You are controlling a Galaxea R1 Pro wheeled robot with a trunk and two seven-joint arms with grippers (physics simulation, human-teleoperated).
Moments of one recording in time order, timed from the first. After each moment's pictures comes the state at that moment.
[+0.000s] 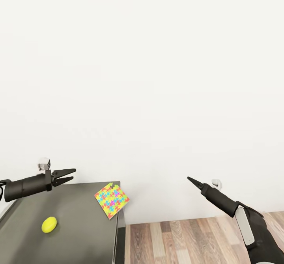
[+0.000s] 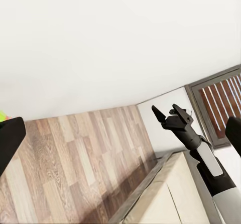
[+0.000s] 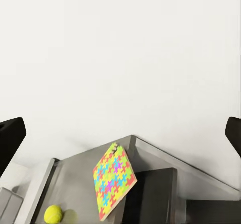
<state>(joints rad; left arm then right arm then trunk) -0.36 0.65 0.03 -1.41 1.23 1.04 -0.56 -0.41 -0.10 -0.42 -1.06 -0.37 0.63 0.89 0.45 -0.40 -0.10</state>
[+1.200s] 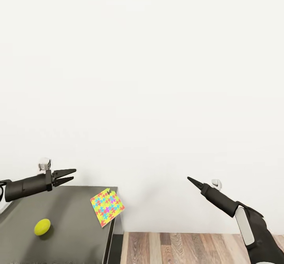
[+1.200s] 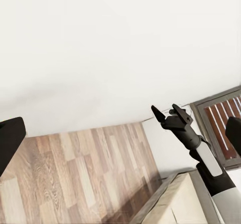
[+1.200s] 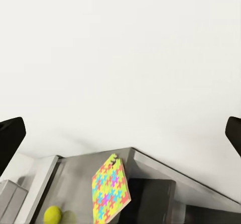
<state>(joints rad) -0.36 0.64 0.03 -1.41 1.23 1.04 -0.56 -0.41 -0.10 -0.42 -1.06 -0.37 0.63 0.89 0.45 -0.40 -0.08</state>
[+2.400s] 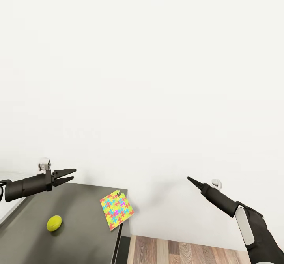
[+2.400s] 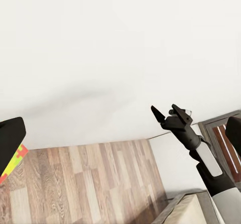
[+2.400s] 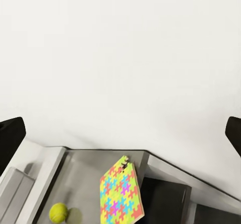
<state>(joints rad) -0.36 0.64 0.03 -1.41 1.23 1.04 -0.56 -0.41 -0.10 -0.42 -1.06 -0.37 0.63 0.89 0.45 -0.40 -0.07</state>
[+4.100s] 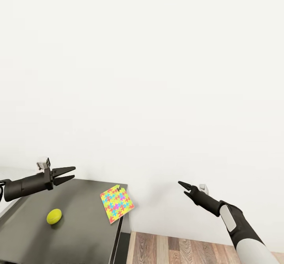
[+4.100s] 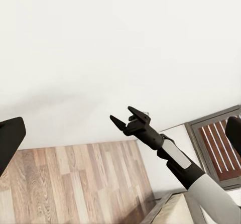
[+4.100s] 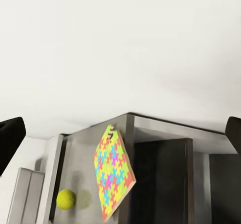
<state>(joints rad) -0.36 0.65 0.03 -1.41 1.30 1.04 -0.56 -0.58 -0.09 -0.41 -0.63 -0.37 0.62 0.81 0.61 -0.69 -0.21</state>
